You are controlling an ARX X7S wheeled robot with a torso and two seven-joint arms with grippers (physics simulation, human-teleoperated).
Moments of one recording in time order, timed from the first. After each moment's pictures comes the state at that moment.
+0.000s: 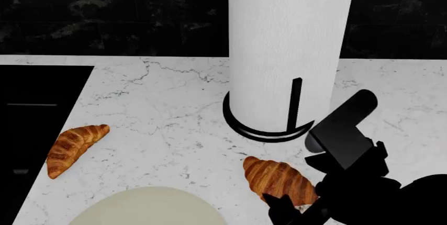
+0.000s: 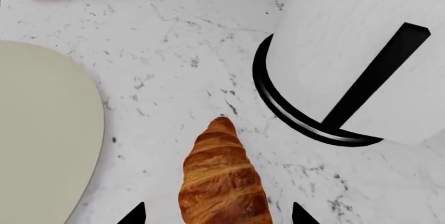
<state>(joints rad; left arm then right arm) -0.37 -0.56 -0.27 0.90 -1.14 -1.02 -0.59 0.85 0.79 -0.52 -0.18 0.75 1.04 -0.40</state>
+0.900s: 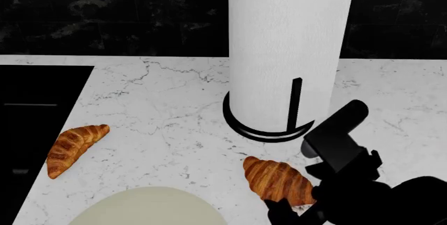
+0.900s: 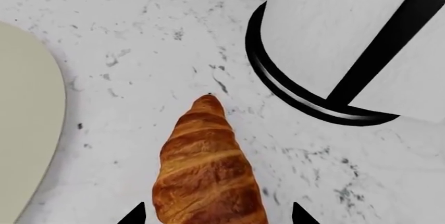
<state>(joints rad) -0.36 -0.58 -0.27 0.92 -1.20 -1.02 -0.65 0.86 0.73 -0.60 -0.04 0.68 0.98 -0.42</state>
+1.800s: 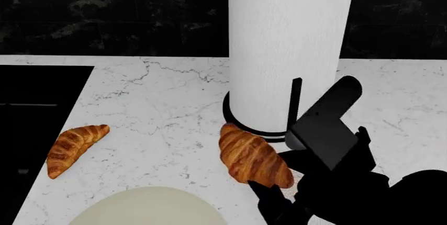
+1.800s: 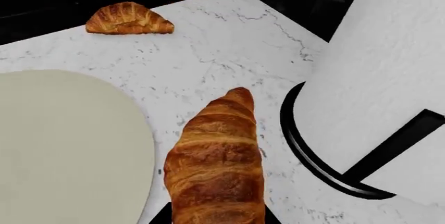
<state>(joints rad) -0.35 -0.58 -0.23 0.91 -1.15 -0.97 -0.63 0.87 0.80 -0.50 -0.33 0.83 1.06 -0.36</state>
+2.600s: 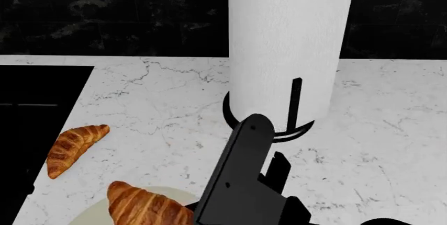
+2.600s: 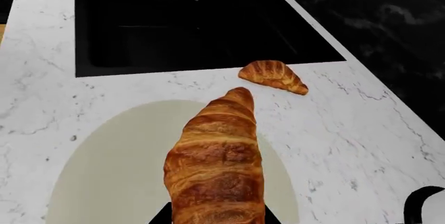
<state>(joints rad) -0.33 -0.55 -0.18 0.89 -1.07 -0.91 -0.60 0.93 0.78 -0.45 -0.75 1.14 1.21 -0.26</state>
